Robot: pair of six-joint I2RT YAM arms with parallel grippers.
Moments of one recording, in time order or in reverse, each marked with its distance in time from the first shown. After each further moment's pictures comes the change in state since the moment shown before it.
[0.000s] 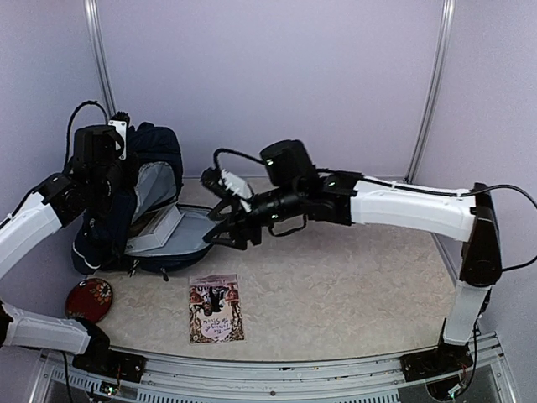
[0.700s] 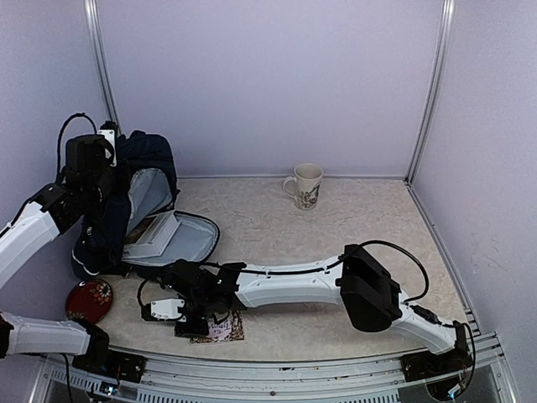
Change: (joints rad) left arm 0.135 -0.056 -0.111 0.043 0.107 -0.060; right arm 0.313 0.768 0.576 -0.293 0.319 -0.240
